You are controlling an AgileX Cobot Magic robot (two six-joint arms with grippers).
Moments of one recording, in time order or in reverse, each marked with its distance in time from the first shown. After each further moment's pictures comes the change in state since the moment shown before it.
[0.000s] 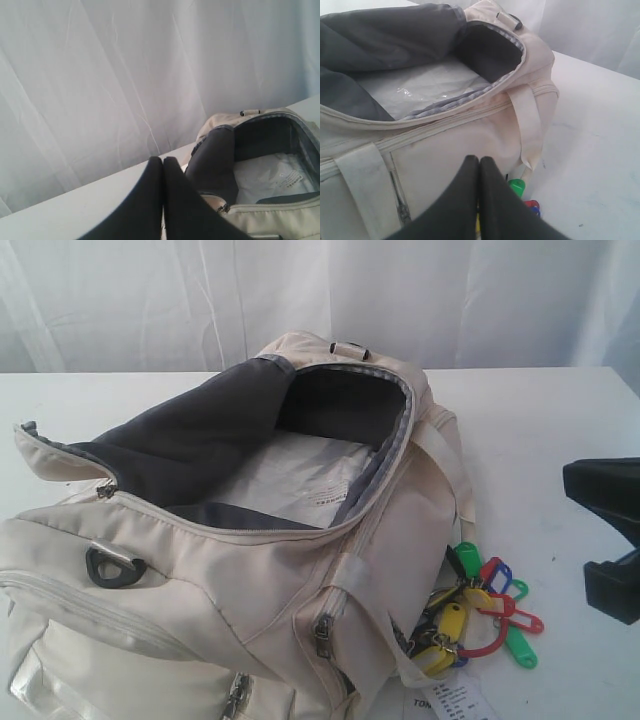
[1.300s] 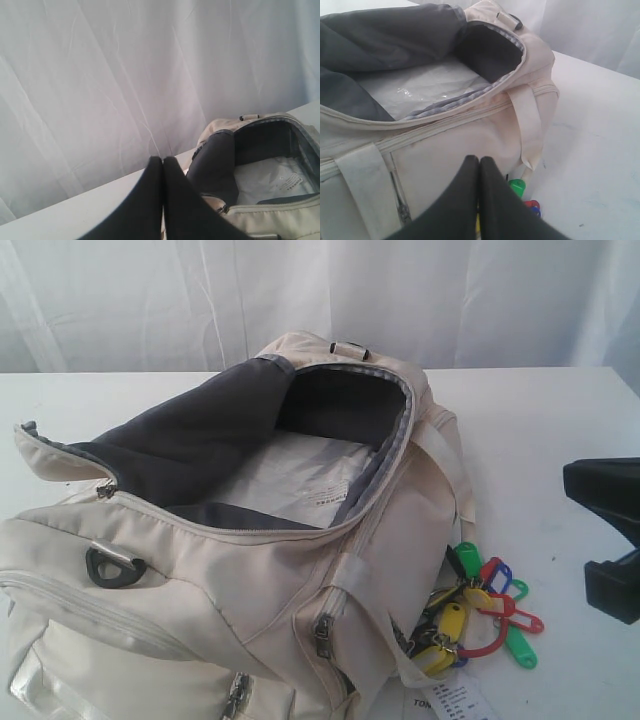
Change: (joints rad) left arm 0.000 -0.043 0.013 0.002 0.008 0.000; right arm 0.000 0.000 0.000 0.002 0.000 0.000
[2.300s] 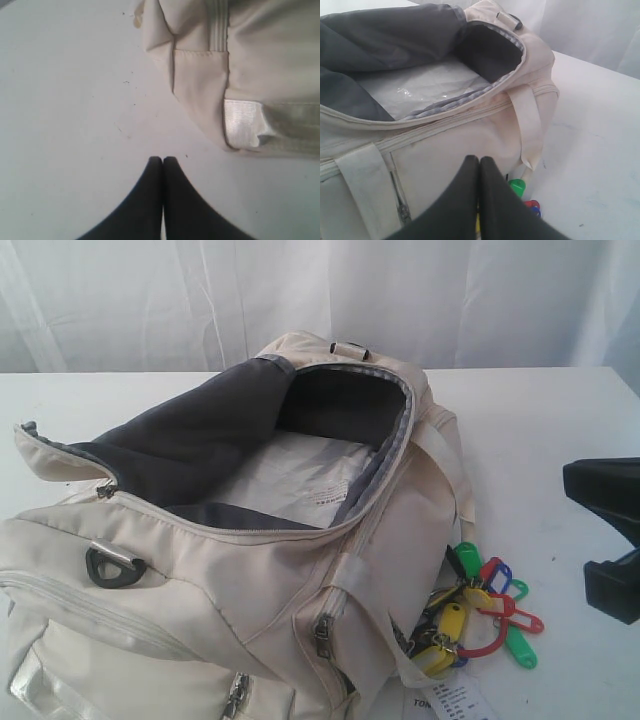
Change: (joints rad) left arm 0.000 -0.002 0.745 0.335 -0.195 0.004; right arm 0.000 0.000 0.000 0.000 0.000 0.000
